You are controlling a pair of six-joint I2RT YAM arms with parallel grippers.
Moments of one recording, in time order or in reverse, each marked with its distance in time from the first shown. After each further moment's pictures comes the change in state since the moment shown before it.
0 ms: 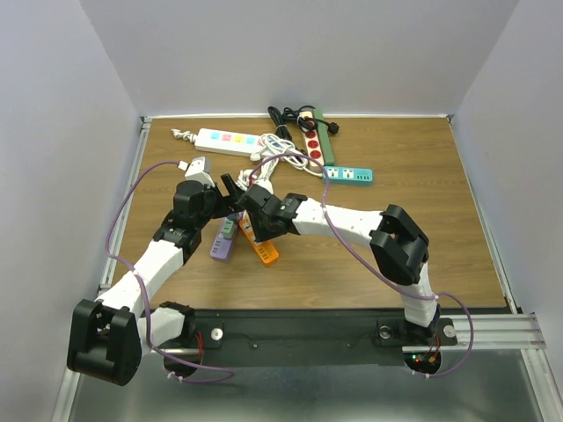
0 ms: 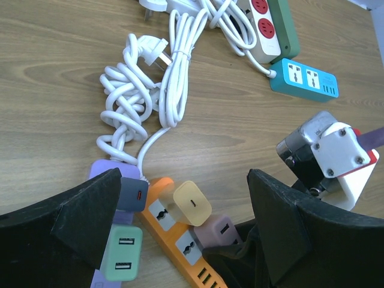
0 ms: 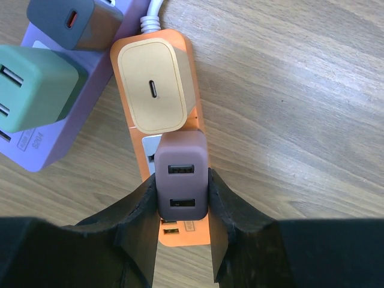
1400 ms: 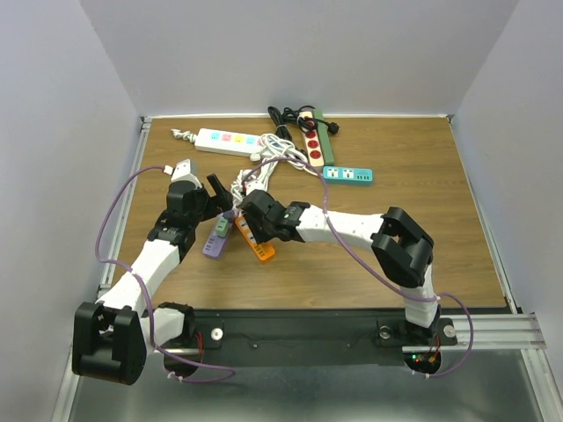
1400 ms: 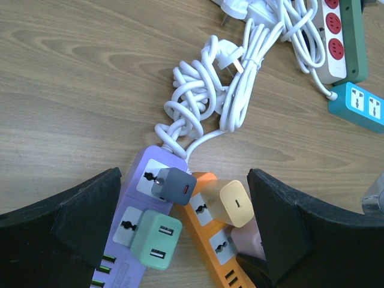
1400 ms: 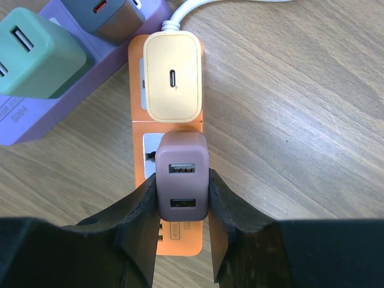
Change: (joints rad) left arm 0.089 0.000 0.000 -0.090 -0.106 -0.003; right arm 0.018 -0.016 -0.136 0.201 -0.039 -0.199
